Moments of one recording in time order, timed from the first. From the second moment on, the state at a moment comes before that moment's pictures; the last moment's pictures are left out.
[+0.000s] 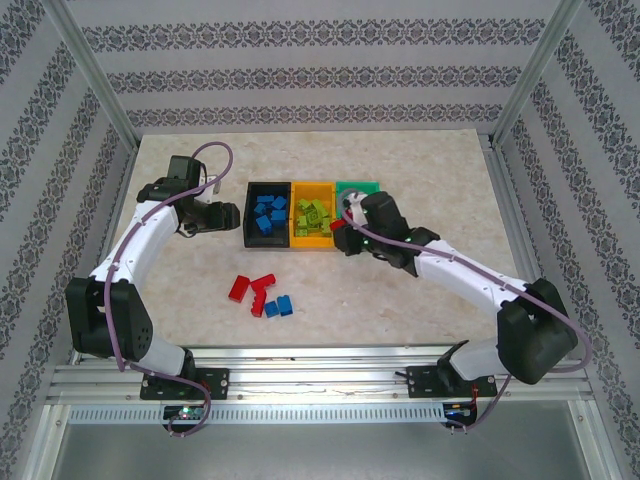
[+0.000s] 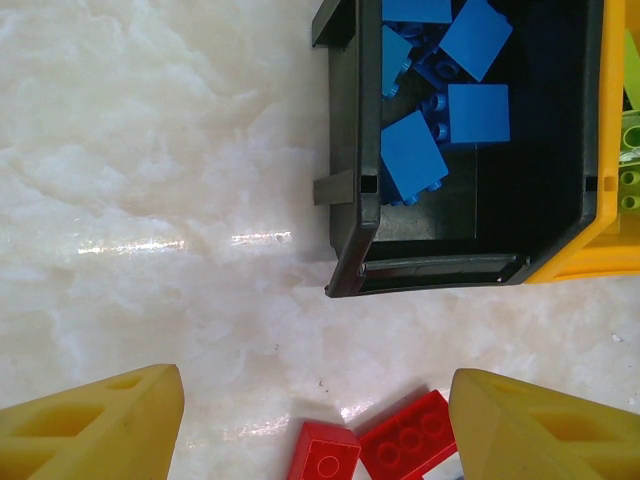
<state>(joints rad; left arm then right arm) -0.04 1.49 1.25 -0.88 0.22 -0.16 0.54 1.39 0.91 -0.24 -0.18 0.33</state>
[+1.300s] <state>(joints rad) -0.04 1.49 1.24 -0.88 0.27 -0.17 0.35 1.66 1.14 -0.36 -0.24 0.31</state>
